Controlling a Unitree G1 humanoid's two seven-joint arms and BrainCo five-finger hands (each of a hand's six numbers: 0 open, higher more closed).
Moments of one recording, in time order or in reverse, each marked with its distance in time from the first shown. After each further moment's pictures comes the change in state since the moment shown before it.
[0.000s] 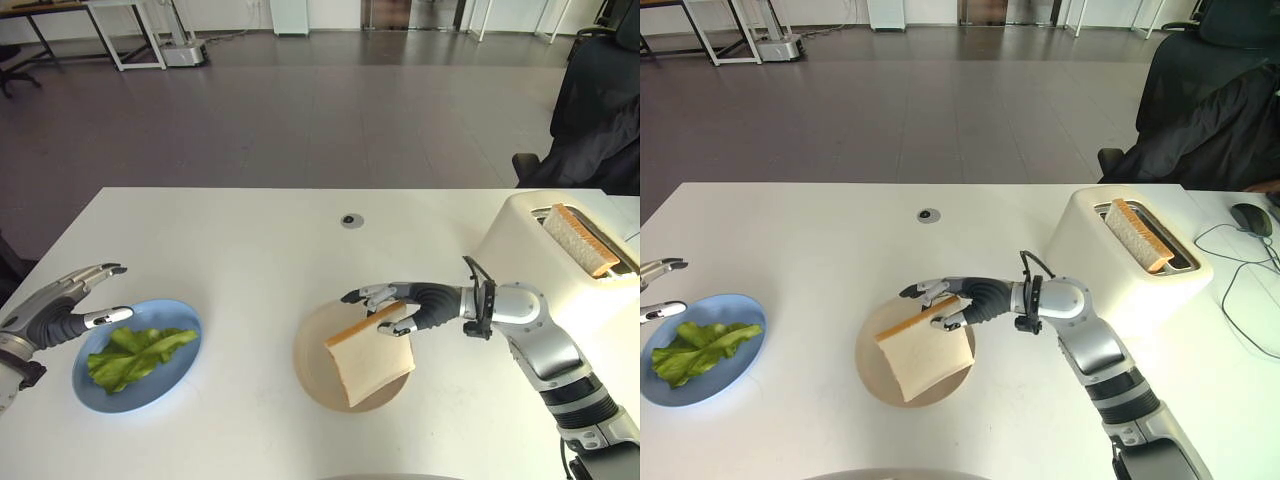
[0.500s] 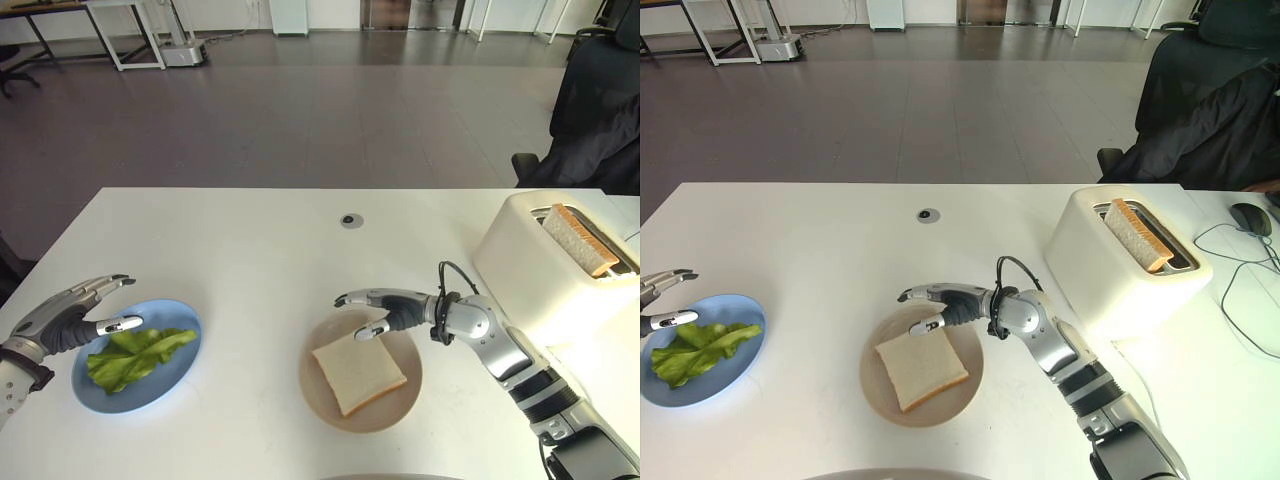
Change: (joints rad) left arm 0.015 0.043 -0.091 0.035 0.035 0.008 0.058; right arm -0.069 0.079 0.097 0.213 -0.426 -0.223 -0.272
